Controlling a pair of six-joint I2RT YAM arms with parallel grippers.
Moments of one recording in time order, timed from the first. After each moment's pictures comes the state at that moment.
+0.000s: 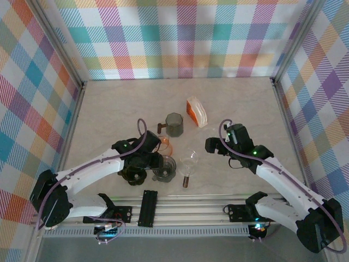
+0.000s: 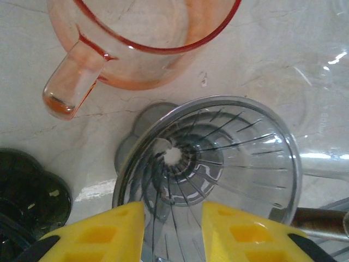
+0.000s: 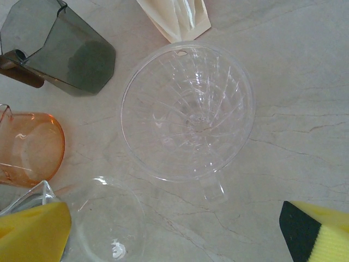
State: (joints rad) left arm -0.79 1.25 0.87 -0.77 0.05 -0.73; right arm 0.52 0.98 0.71 -0.55 0.02 0.51
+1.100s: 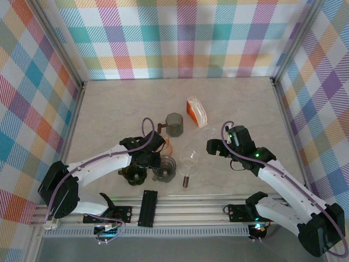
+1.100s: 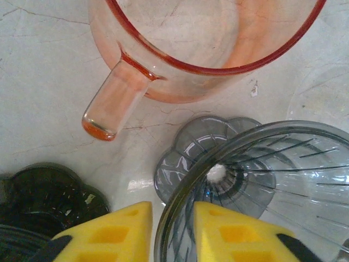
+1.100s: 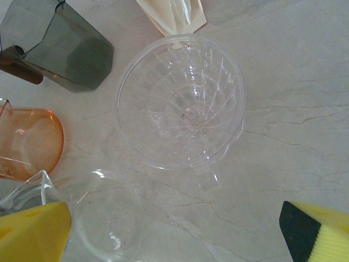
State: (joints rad) left arm -0.79 1.36 0.91 -0.81 -0.05 -0.68; right arm 0.52 0.93 0.70 -0.58 0.02 0.52
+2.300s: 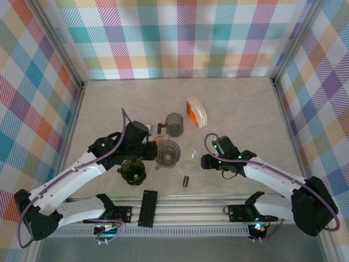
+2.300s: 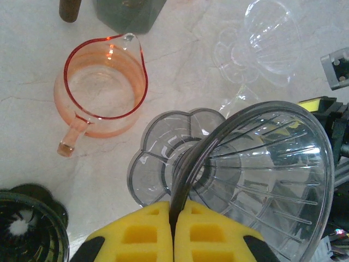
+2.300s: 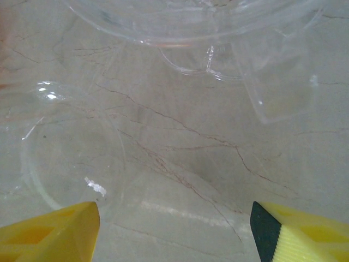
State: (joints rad) left arm -0.79 1.07 1.07 -0.90 0.02 -0.66; right arm 0.64 1.15 0.56 -0.45 -0.03 0.57
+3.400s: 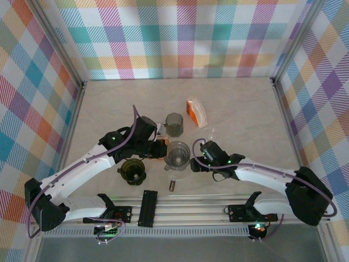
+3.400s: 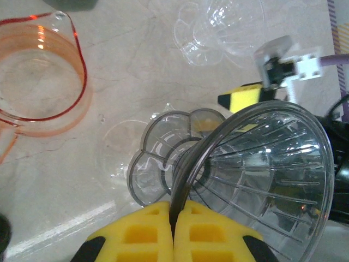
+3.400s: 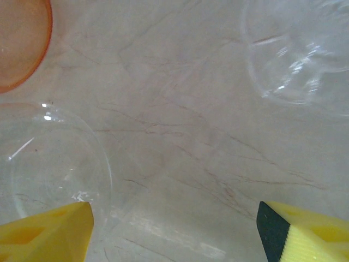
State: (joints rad) left arm -0.79 1.20 1.12 -0.83 0.18 -0.67; right arm 0.82 1.20 0.56 -0.31 0.11 0.59
